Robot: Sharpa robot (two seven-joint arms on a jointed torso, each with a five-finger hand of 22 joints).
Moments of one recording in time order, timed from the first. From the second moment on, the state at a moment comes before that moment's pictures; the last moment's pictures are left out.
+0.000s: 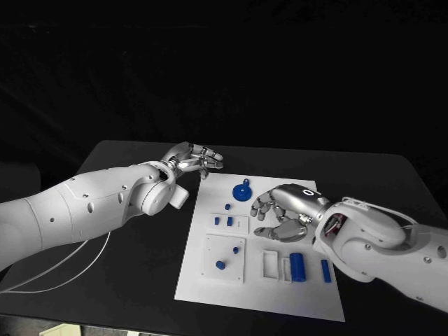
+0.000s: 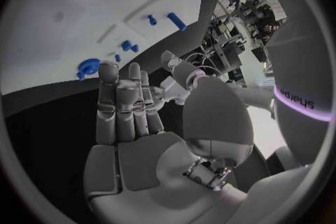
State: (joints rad) left arm 1.25 -0.67 -0.11 1.21 -0.35 -0.25 0.24; left_hand 1.14 -0.15 0.58 -0.21 0.09 0.85 0.18 0.24 0.51 1.20 0.08 0.13 0.22 1.16 -0.04 1.16 0.45 0.05 0.91 -0.12 0.91 1.25; right arm 1.15 -0.86 -0.08 1.76 -1.56 -0.34 -0.13; right_hand 1.09 -0.29 0.67 -0.14 0.05 0.93 0.16 0.30 0.48 1.24 0.06 0.14 0.29 1.29 -0.05 1.23 0.73 0.20 1.29 -0.01 0.61 1.31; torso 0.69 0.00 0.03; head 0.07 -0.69
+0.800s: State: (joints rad) left arm 1.23 -0.68 -0.12 1.21 -0.34 -0.25 0.24; left_hand 1.14 -0.15 0.58 -0.20 0.09 0.85 0.18 0.24 0.51 1.20 0.08 0.13 0.22 1.16 -0.04 1.16 0.45 0.05 0.91 -0.12 0.91 1.25; right arm 1.23 -1.07 -0.14 1.77 -1.01 0.00 -0.42; right_hand 0.96 -0.19 0.63 0.01 0.06 0.93 0.10 0.32 0.57 1.20 -0.01 1.01 1.22 1.29 -0.12 1.33 0.85 0.24 1.33 -0.04 0.72 1.31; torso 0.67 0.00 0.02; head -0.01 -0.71
